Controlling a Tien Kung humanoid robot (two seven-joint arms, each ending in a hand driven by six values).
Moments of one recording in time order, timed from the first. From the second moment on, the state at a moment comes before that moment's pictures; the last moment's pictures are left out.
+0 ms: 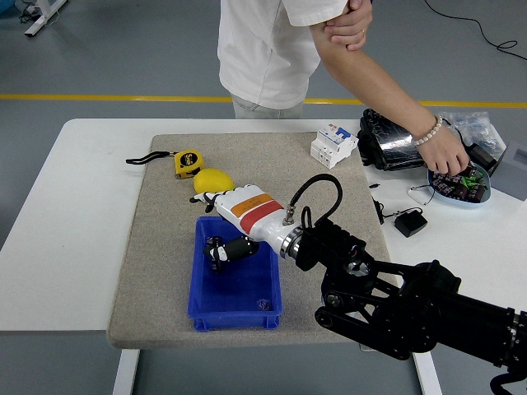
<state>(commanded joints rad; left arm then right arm) -0.09 0.11 -0.42 -0.20 0.39 0.36 0.13 0.89 0.00 0.28 1.12 -1.80 -0.33 -0.18</state>
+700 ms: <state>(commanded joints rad) -0.08 0.10 -0.43 -0.20 0.39 0.36 0.13 0.79 -0.17 0.42 1.20 -1.84 -0.34 -0.18</state>
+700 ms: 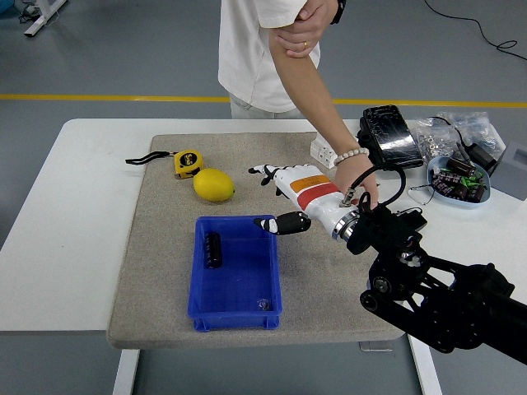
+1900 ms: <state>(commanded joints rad) -0.09 0.10 -0.42 -0.20 0.37 0.36 0.13 0.75 -0.34 0.39 1.15 -1.86 -0.26 -0.12</state>
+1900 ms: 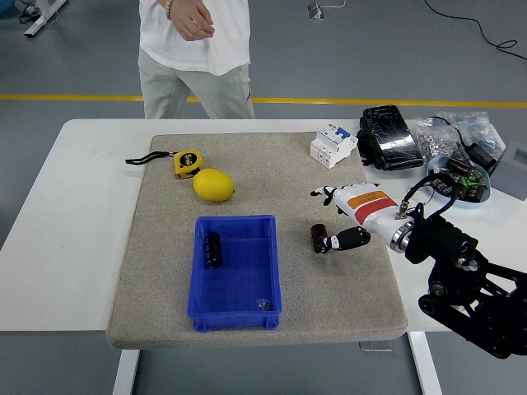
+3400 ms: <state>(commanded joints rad) -0.10 0.09 -0.42 -0.20 0.39 0.36 0.14 0.80 -0.23 0.26 0.88 -1.77 -0.31 -0.03</state>
